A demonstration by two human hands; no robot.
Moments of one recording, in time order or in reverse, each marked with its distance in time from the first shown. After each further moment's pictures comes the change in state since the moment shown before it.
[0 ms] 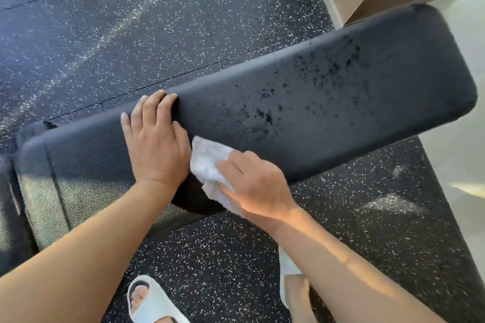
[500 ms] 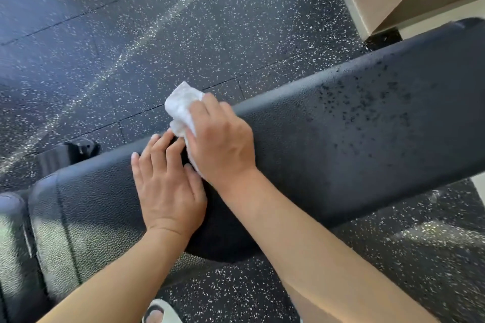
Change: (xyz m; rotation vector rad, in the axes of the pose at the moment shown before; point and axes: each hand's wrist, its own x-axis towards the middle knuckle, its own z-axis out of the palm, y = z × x) left_hand 0.001 -0.002 0.011 0.027 0.034 -0.010; right_hand 0.153 0.003 0.056 0.076 -0.091 0.351
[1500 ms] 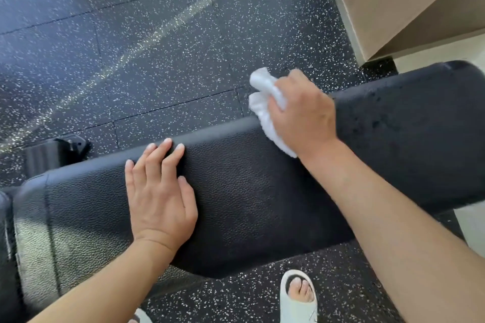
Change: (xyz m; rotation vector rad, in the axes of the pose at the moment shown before) left_hand 0.000 -0.006 0.004 0.018 -0.003 0.027; right_hand 0.047 0.126 -0.055 -0.117 -0.039 0.019
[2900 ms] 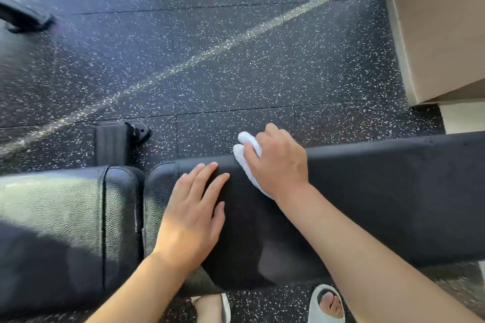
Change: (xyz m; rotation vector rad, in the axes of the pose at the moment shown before) left_hand -0.022 -0.153 -0.077 -0.084 -0.194 0.143; right_hand -0.024 -0.232 0.073 -0.028 -0.276 -0.056
